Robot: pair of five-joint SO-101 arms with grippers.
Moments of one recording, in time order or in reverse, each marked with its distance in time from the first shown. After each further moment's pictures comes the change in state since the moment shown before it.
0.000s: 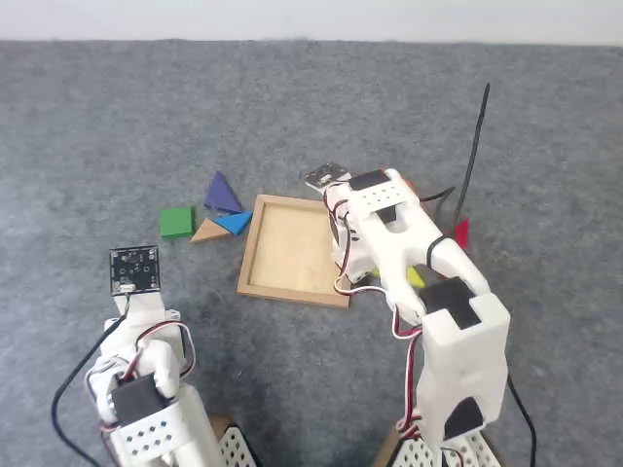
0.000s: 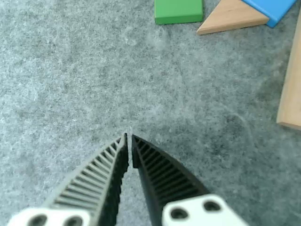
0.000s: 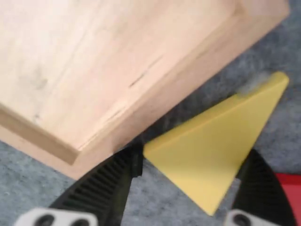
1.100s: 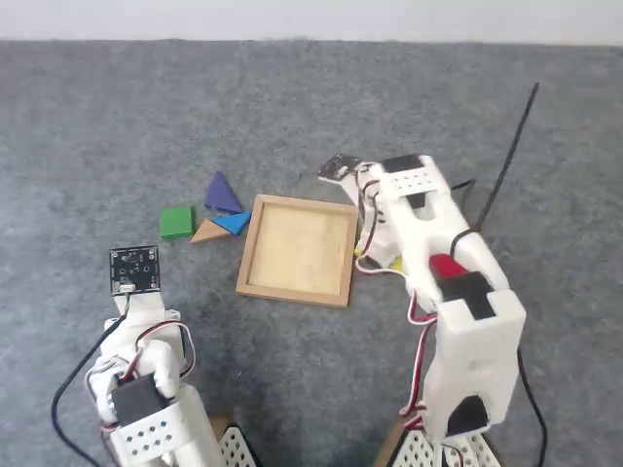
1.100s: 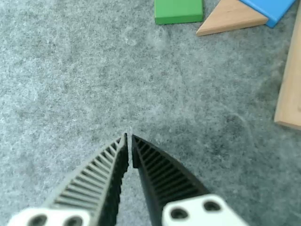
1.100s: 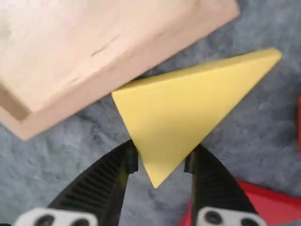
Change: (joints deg) left arm 0.0 0.0 0.0 0.0 0.0; right arm 8.4 0.4 -4.5 2.6 21.1
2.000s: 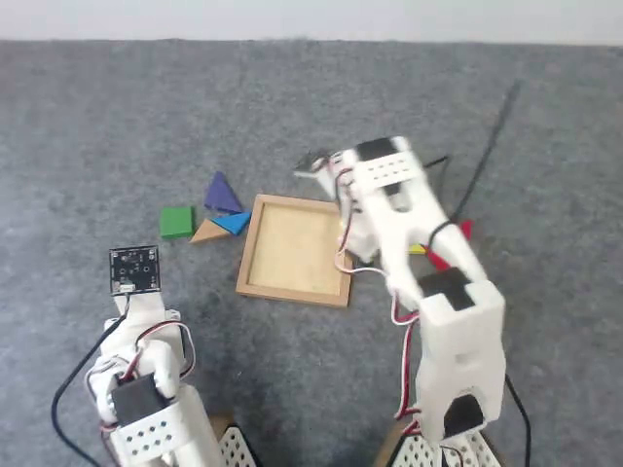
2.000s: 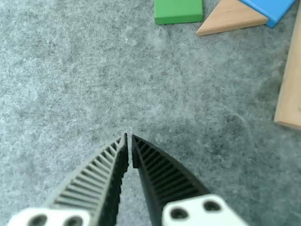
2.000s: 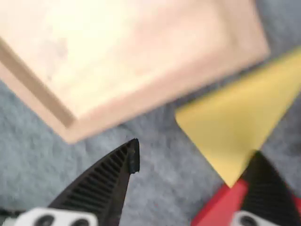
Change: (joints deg) left arm 0.0 0.0 0.0 0.0 0.0; right arm -6.3 3.8 -13.0 11.9 -4.0
